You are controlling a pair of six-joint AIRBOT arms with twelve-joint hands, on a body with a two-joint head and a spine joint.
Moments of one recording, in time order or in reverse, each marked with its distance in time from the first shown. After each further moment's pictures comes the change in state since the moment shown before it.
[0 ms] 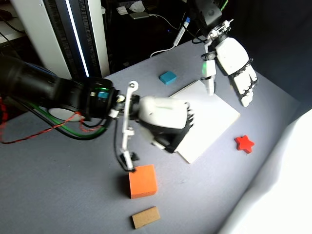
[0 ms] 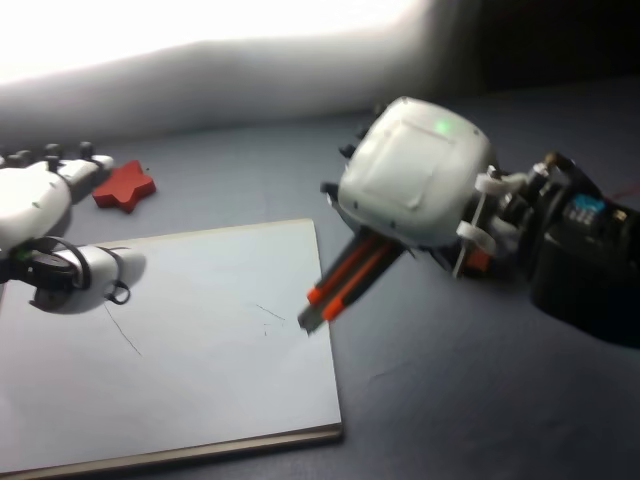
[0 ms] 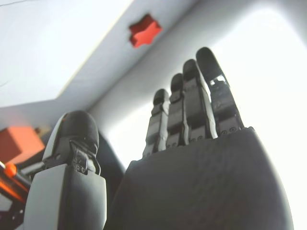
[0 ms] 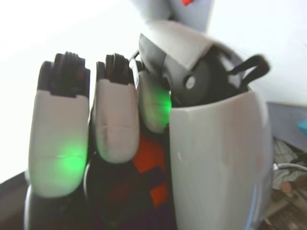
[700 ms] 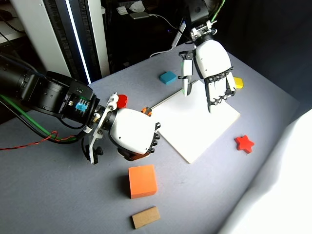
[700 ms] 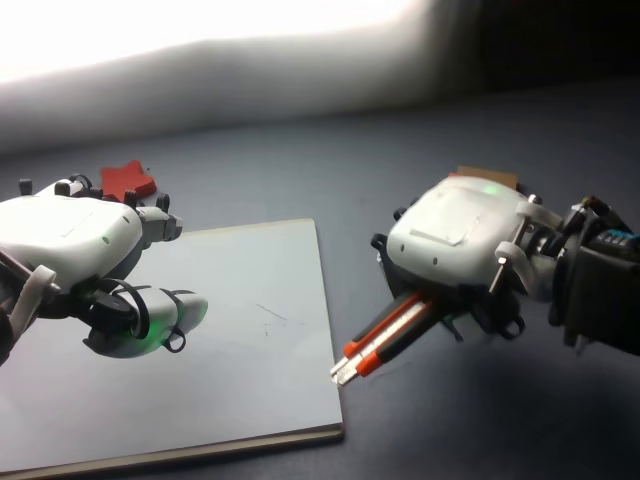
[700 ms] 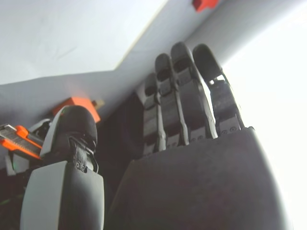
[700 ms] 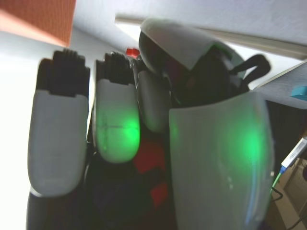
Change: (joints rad) left arm -0.022 -0.023 -0.065 -0.001 0.051 0.046; right arm -0.052 0.060 -0.060 0.383 -0.177 -0.005
